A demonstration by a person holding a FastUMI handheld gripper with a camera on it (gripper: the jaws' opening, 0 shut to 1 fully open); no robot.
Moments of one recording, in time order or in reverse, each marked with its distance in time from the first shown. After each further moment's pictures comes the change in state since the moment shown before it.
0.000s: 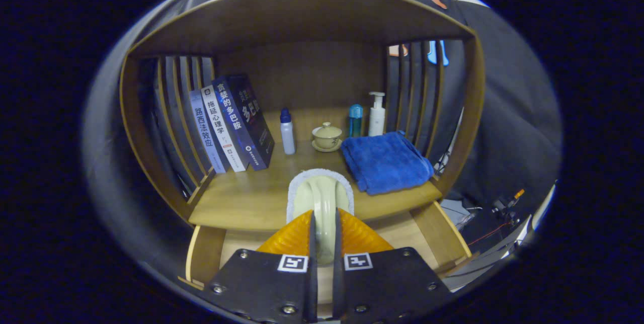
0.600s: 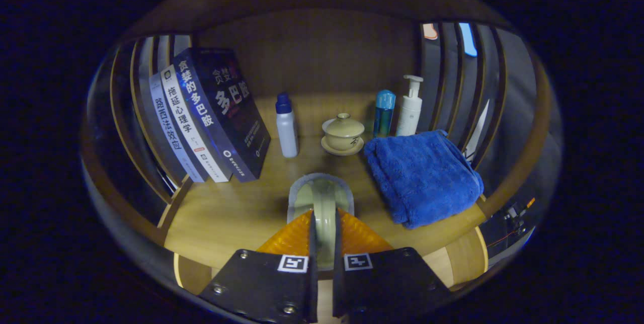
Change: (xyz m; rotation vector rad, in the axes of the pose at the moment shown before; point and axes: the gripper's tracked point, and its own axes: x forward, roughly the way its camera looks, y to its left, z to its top) arm 0.113 0.016 0.008 -0.012 0.094 0.019
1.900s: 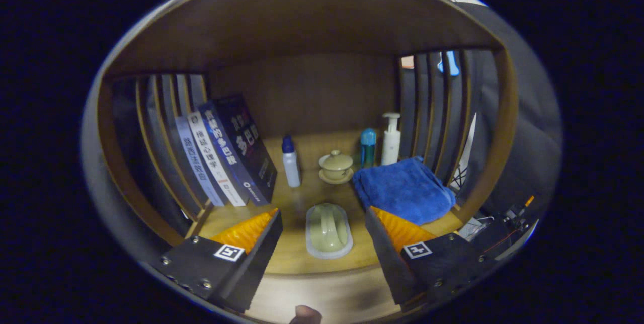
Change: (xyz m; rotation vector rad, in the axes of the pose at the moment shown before) arm -0.110 -0.012 0.039 0.068 -0.233 -0.001
